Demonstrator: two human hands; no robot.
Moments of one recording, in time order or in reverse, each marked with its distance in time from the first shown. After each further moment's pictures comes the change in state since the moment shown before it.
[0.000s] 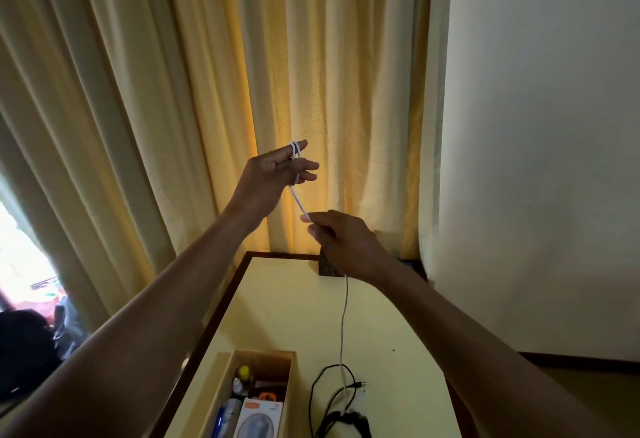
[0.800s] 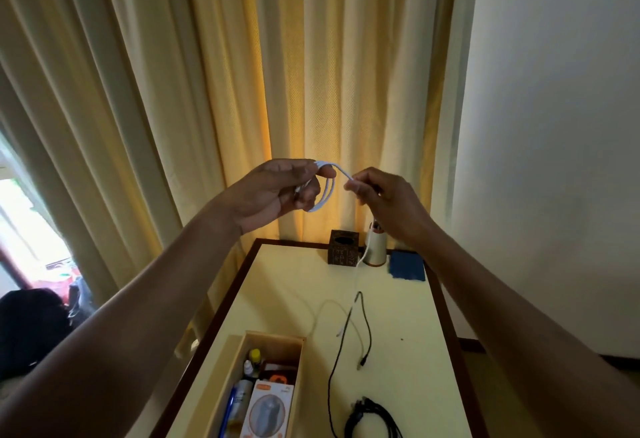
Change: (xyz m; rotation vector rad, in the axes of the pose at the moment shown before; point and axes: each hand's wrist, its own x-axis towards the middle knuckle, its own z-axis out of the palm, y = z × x) left_hand -0.031 0.007 -0.026 -0.396 -0.444 -0.216; right_hand 0.015 0.018 -0.038 0.096 0.157 0.006
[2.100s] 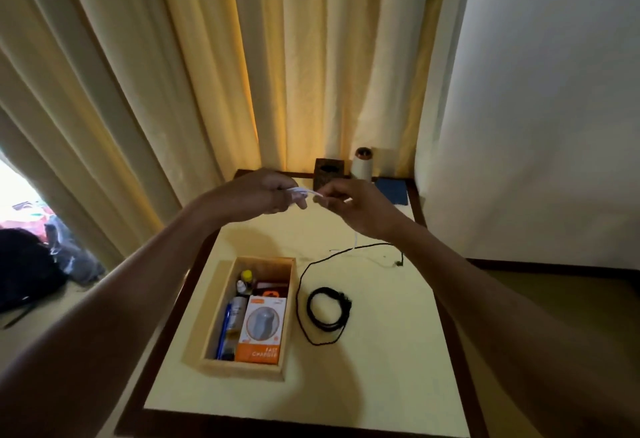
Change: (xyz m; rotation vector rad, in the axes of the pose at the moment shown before) left_hand -0.053 -0.104 0.002 0.632 -0.090 -0.276; right_hand -0.088 0.046 0.077 0.002 -0.310 0.148
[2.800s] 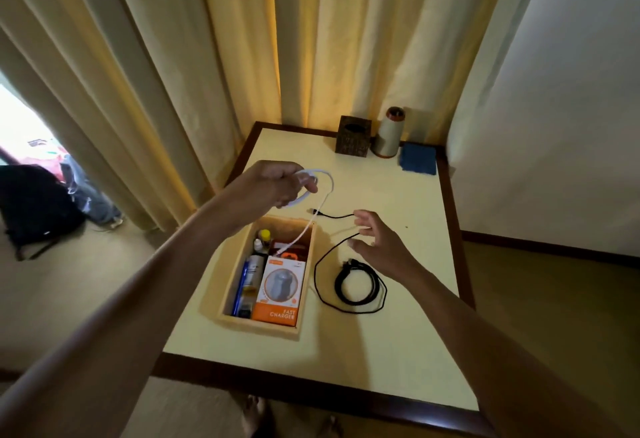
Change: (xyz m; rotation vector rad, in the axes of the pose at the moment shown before) left_hand -0.038 -0.058 0.034 -0.338 0.210 -0.086; right_hand -0.057 0.104 0.113 0.180 -0.057 0.474
